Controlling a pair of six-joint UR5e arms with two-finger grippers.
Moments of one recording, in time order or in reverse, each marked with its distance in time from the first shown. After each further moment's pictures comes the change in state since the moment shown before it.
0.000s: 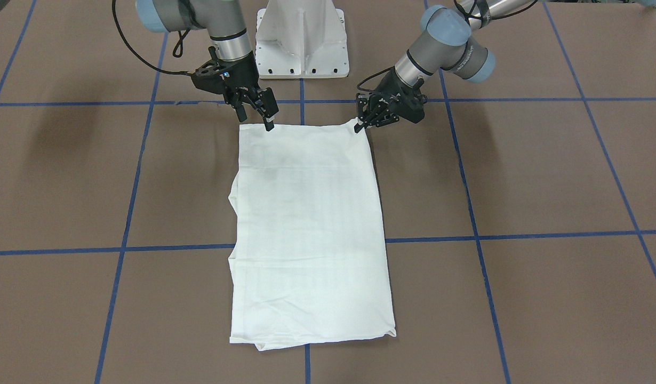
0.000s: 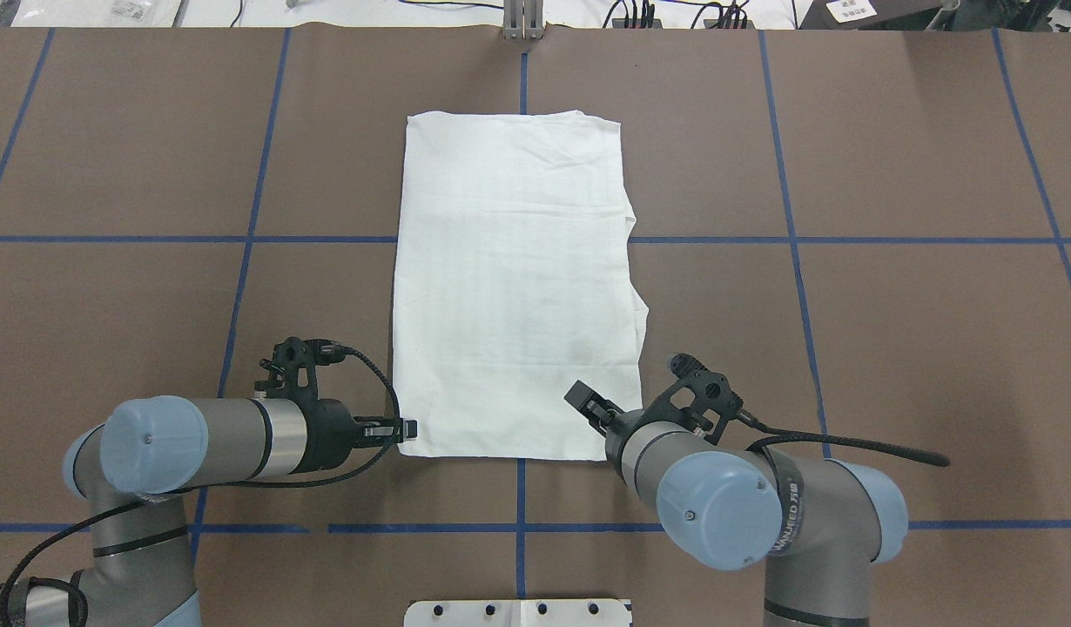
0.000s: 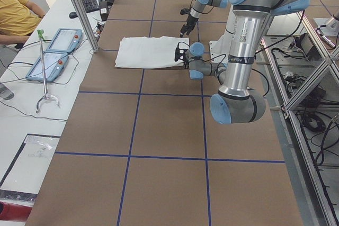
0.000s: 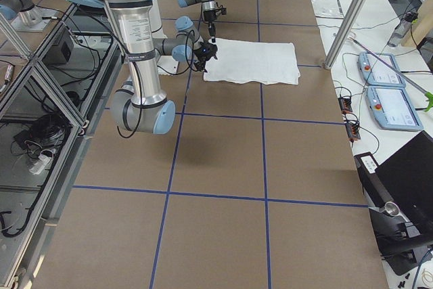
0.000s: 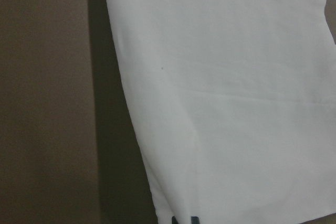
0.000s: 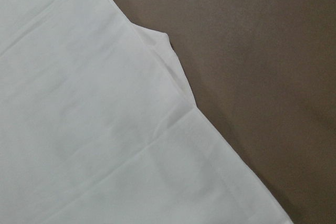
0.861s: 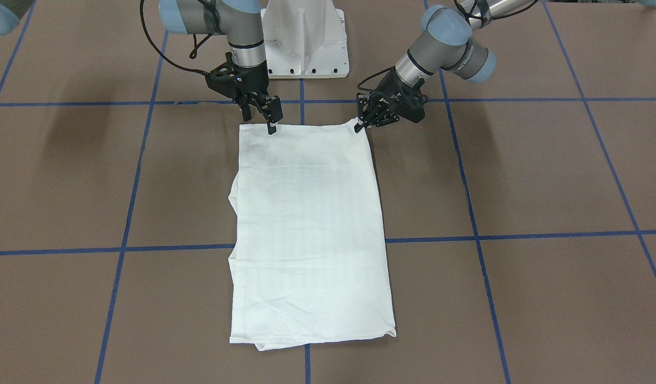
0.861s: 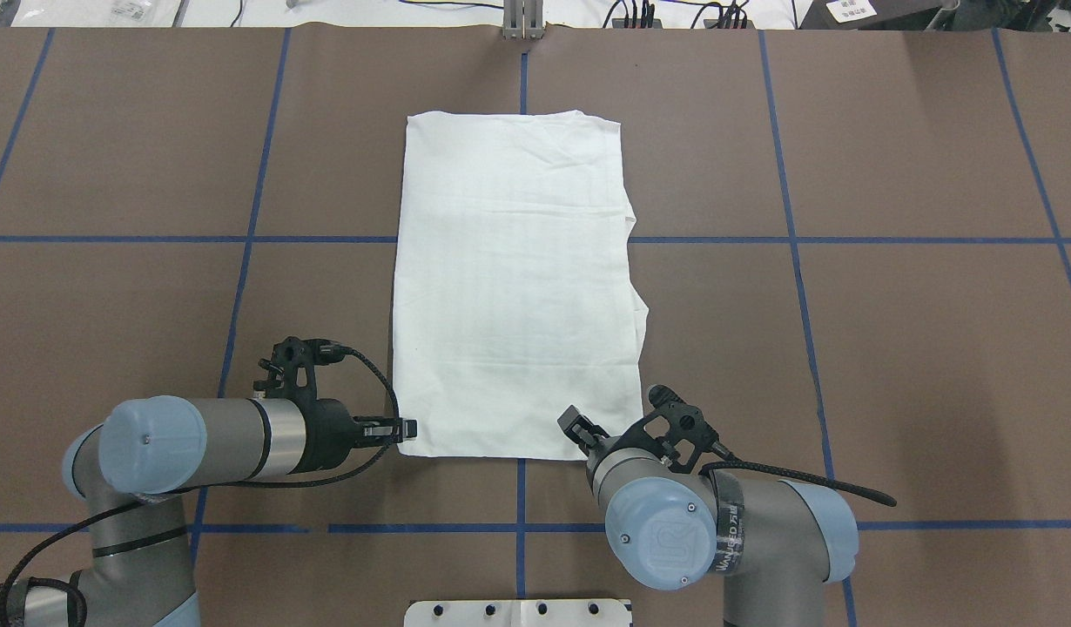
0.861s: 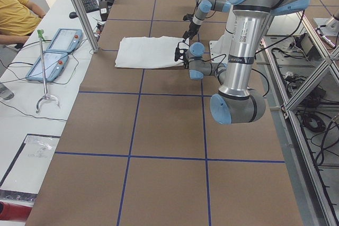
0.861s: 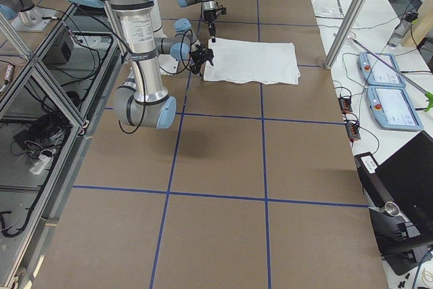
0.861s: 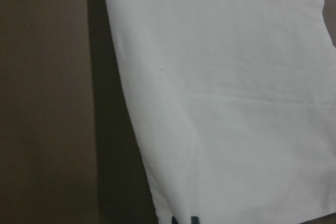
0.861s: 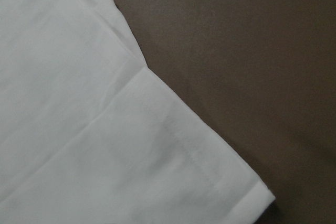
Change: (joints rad) left arm 0.000 0.001 -0.001 -0.004 0.000 0.001; right arm -0.036 0.057 -0.068 -0.109 -0.007 0.104
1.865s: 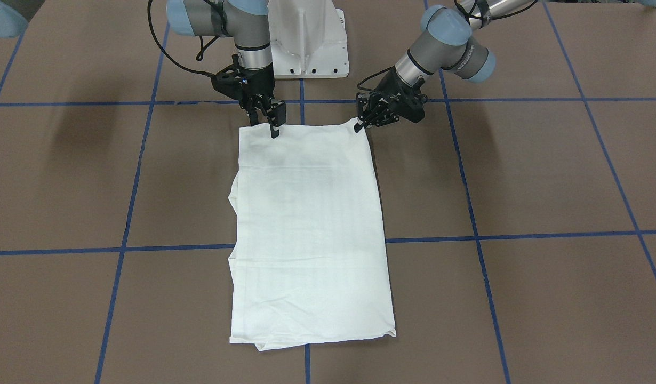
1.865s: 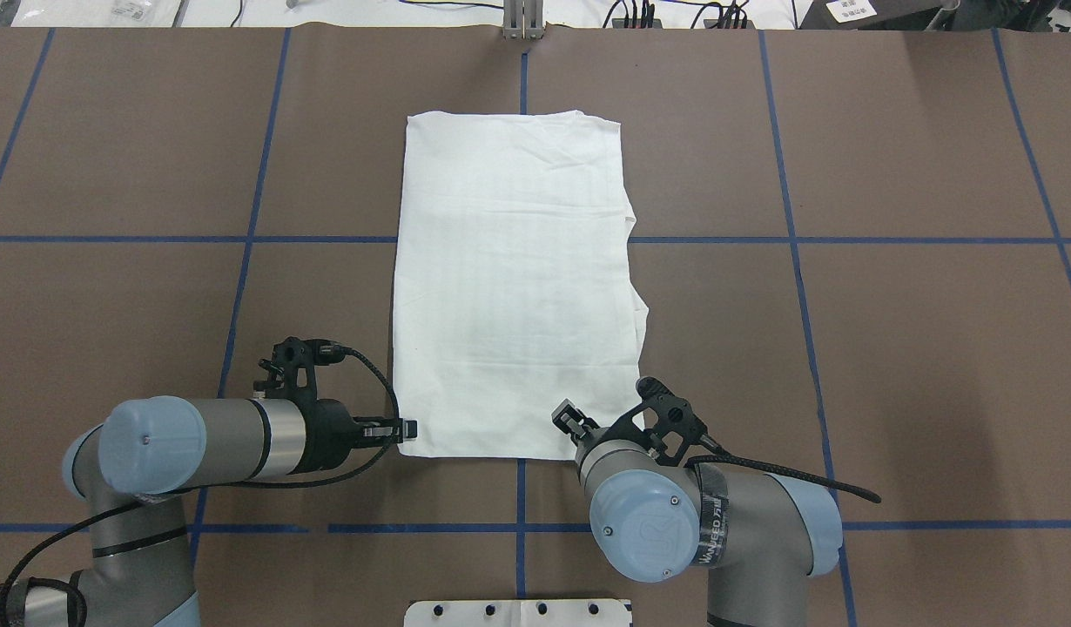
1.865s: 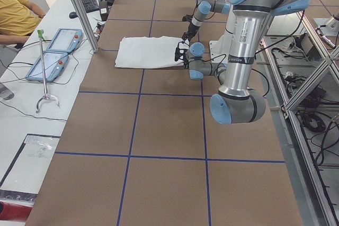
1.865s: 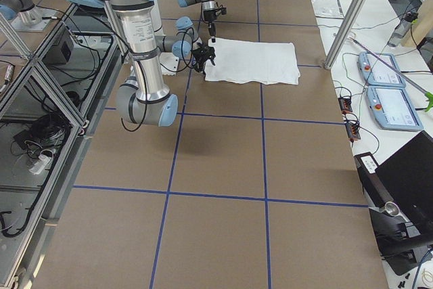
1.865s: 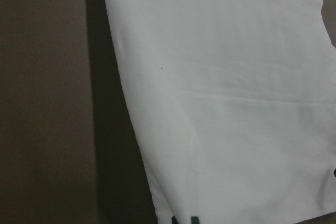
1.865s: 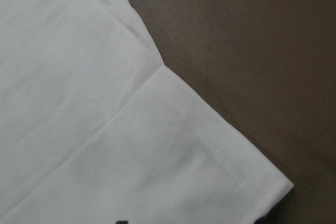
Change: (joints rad) left arm 0.001 0.000 0.000 -0.002 -0.001 0.001; right arm 0.010 0.030 -0.019 -0.010 -0.015 0.003
